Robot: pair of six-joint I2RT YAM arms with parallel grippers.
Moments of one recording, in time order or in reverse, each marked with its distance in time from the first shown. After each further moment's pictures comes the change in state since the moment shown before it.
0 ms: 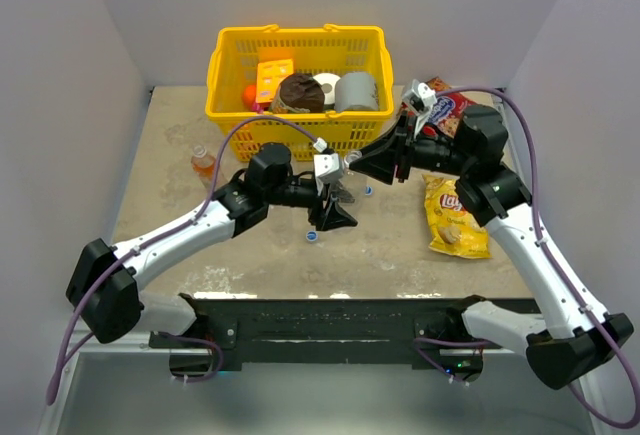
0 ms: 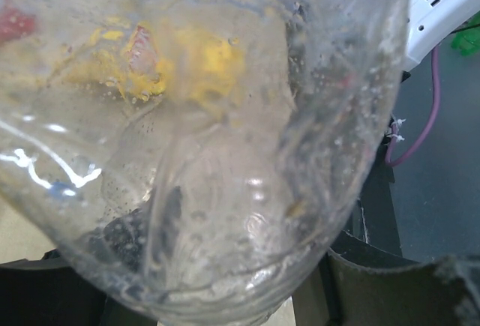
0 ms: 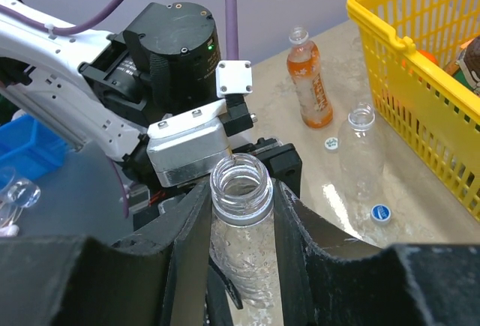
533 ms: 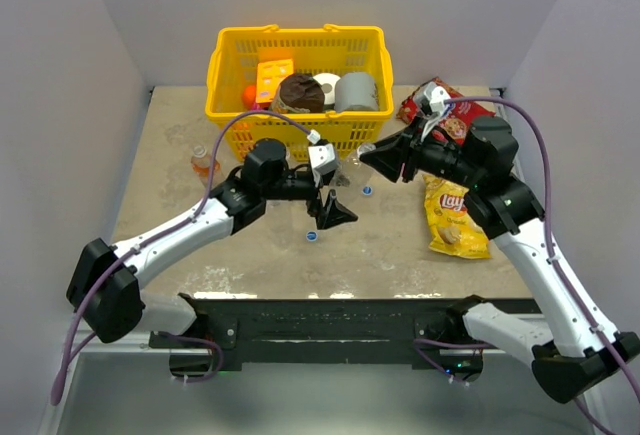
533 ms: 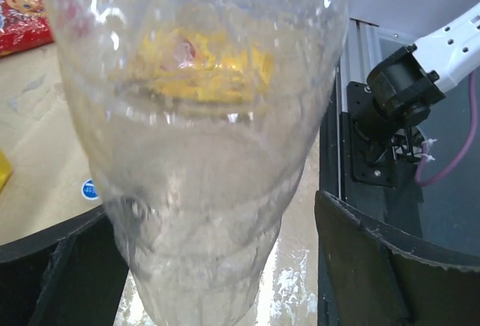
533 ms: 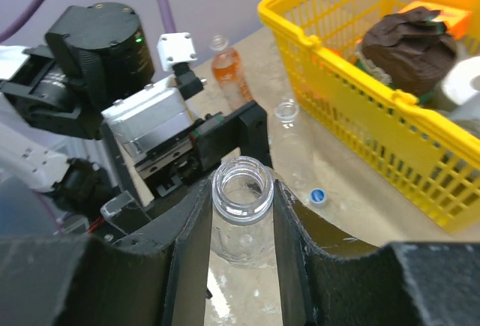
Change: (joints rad) left arm 0.033 0.006 0.000 0.042 -0.052 -0.018; right arm 0.011 -0.079 -0.016 -0.076 0.259 -0.068
